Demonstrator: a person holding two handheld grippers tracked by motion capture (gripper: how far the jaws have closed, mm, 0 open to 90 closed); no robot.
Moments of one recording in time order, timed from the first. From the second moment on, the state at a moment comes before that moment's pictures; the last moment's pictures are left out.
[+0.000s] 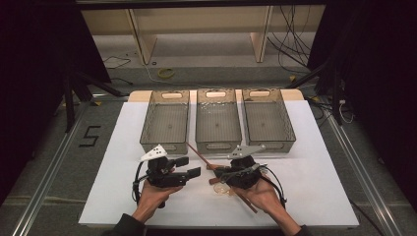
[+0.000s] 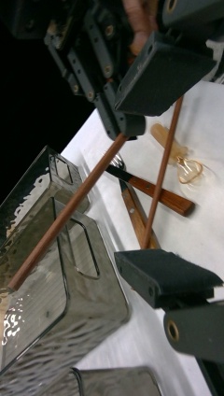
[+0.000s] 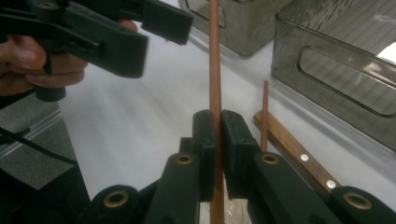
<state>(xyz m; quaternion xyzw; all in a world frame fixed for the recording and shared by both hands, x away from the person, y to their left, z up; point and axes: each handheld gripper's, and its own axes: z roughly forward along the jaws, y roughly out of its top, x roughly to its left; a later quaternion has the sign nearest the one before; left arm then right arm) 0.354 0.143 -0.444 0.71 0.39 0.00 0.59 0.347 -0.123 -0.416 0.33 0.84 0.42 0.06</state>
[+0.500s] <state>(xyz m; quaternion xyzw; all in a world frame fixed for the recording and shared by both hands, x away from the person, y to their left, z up) 0.366 0.136 -0.436 0.67 0.42 -0.04 0.62 0.341 -0.117 -0.415 0.30 0.83 0.46 0.07</state>
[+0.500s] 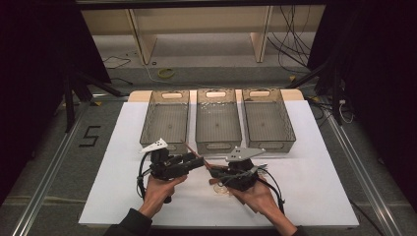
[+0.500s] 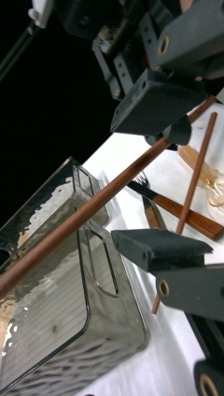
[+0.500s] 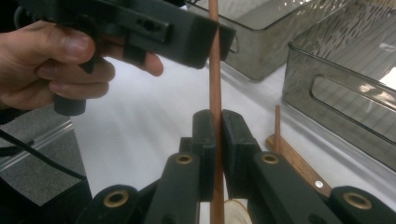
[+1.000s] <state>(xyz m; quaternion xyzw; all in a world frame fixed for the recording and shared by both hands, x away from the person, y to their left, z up) 0.369 0.132 -0.437 0.65 0.42 -0.08 0.63 0.339 -0.114 -0.415 0.30 0.82 0.49 0.07</state>
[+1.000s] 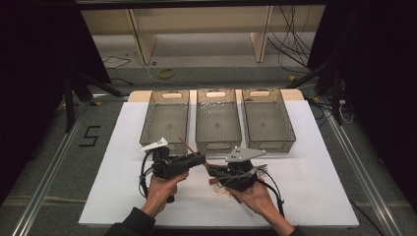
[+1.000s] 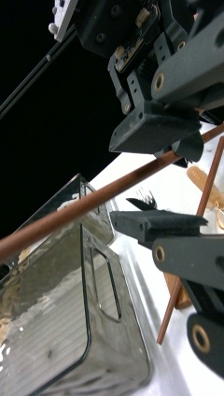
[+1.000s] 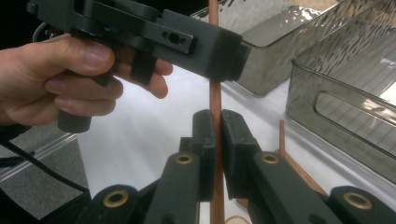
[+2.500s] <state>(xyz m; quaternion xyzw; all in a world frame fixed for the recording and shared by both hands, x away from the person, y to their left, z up) 0.393 0.182 -0.412 0.61 0.44 -0.11 0.65 0.337 -0.157 -0.418 0.32 0.83 0.46 0.07</state>
